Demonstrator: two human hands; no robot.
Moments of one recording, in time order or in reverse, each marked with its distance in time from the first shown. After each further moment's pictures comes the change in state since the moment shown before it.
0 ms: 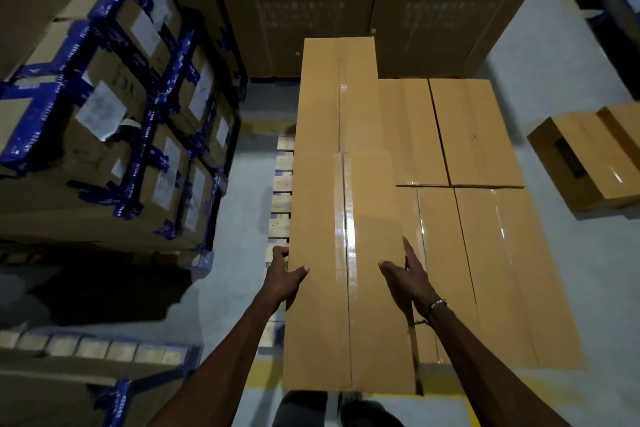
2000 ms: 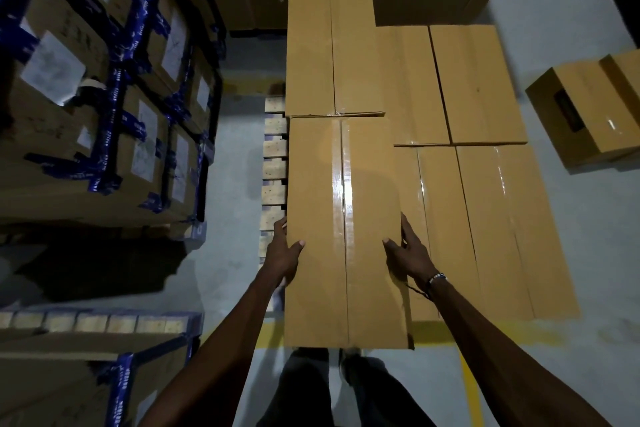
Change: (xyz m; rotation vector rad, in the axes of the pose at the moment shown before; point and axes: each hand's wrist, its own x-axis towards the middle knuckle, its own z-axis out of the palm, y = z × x) left_hand 0.030 -0.043 0.010 0.045 -0.008 0.013; right_hand 0.008 0.038 0.015 -0.127 -0.013 0.015
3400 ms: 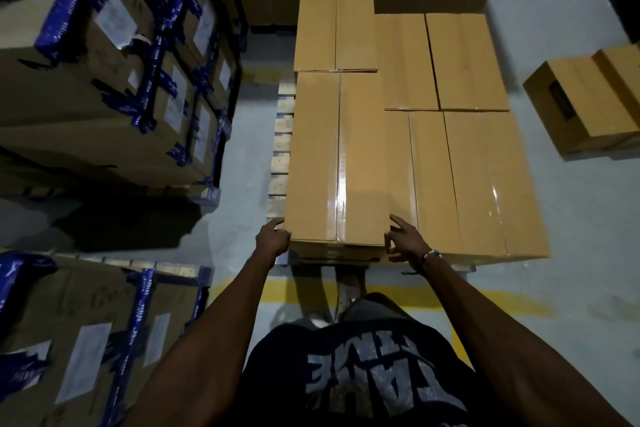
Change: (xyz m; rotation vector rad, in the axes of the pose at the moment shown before) left_hand -0.146 -0.112 0.023 -0.029 0.174 -0.236; right_hand -0.138 0.105 0.007 0.207 -0.078 0.220
